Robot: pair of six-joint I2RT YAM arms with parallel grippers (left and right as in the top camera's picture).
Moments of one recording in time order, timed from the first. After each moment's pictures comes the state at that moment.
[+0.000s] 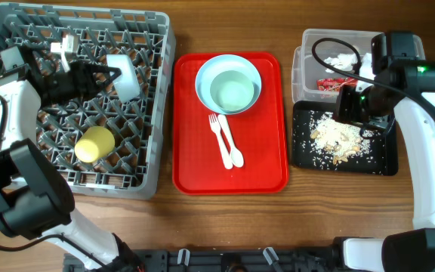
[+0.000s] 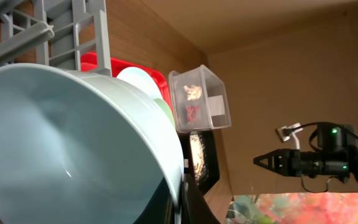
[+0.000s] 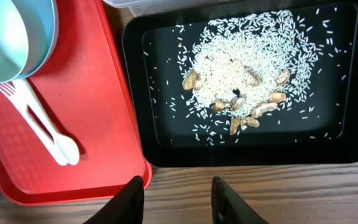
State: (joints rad) left arm 0.40 1.90 1.42 -0.86 1.27 0.11; right arm -0.03 1.53 1.49 -1.36 -0.10 0.20
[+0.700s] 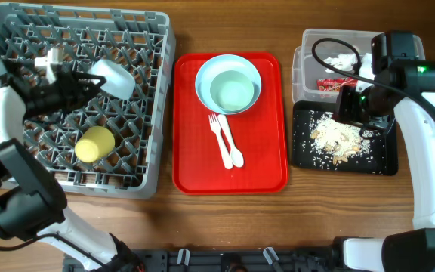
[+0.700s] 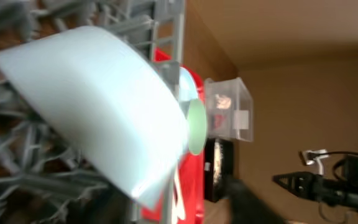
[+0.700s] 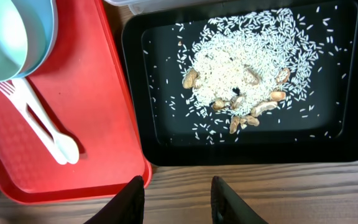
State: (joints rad) left arm 0.51 1.92 1.42 -0.95 1.14 0.12; right arm -0.03 1.53 1.49 -1.36 -0.10 0.20
